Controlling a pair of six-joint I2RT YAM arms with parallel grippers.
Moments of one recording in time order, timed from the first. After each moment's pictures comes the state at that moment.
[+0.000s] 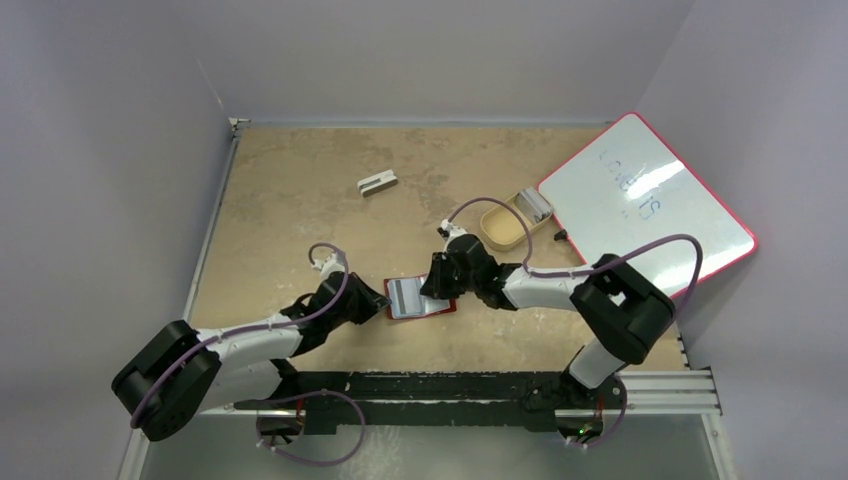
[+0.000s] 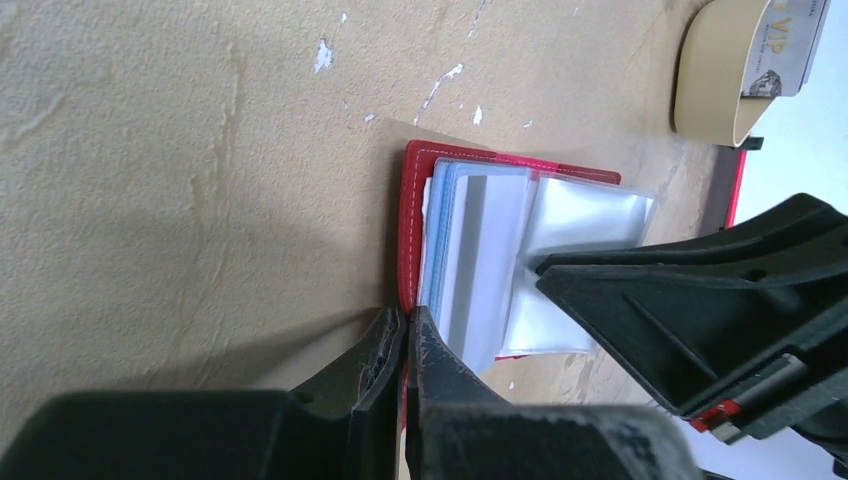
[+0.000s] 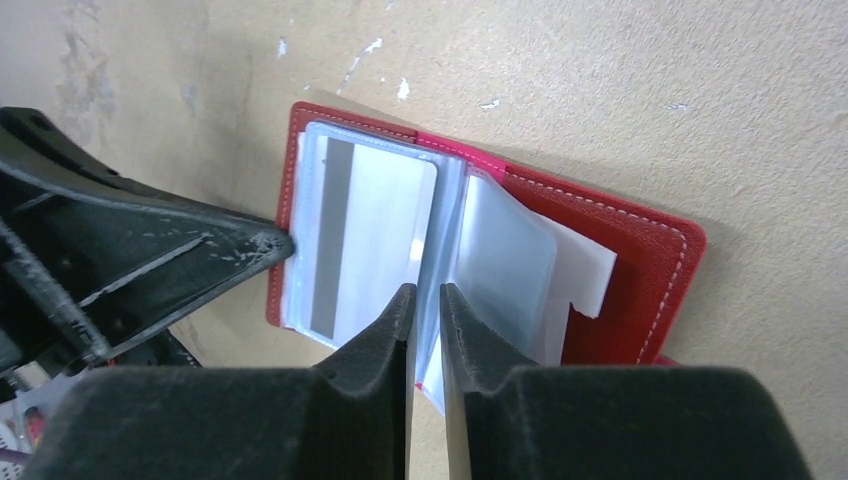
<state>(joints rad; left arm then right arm) -0.72 1.12 0.20 0.25 -0.11 -1.23 0.82 1.59 0.68 0.21 -0.12 0.72</state>
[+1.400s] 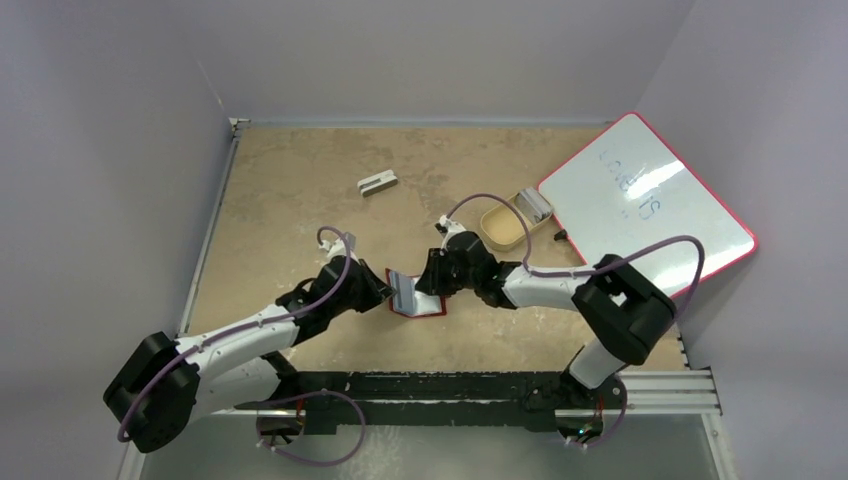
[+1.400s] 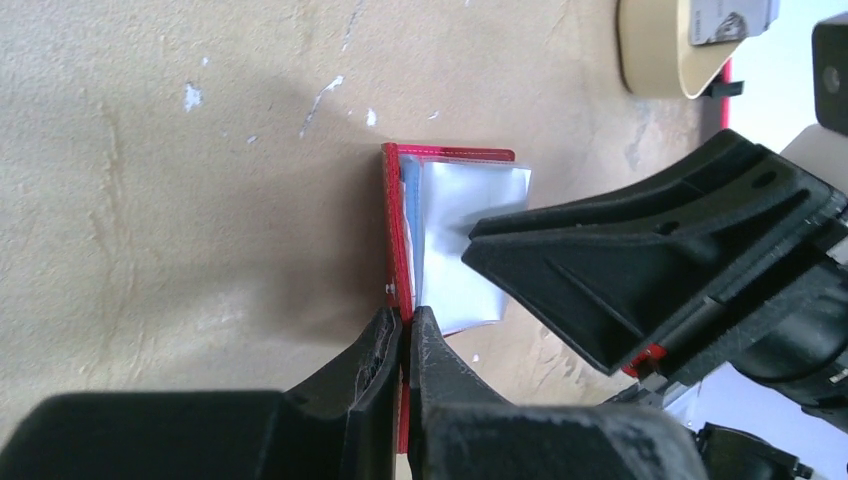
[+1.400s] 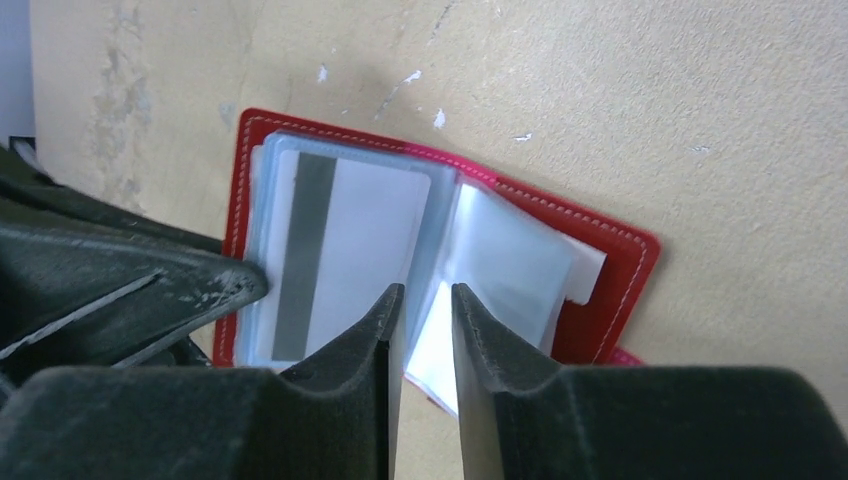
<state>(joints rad) -0.73 1.04 0.37 0.05 -0.08 -1.09 0.82 1.58 0.69 0.22 -0.12 0.70</state>
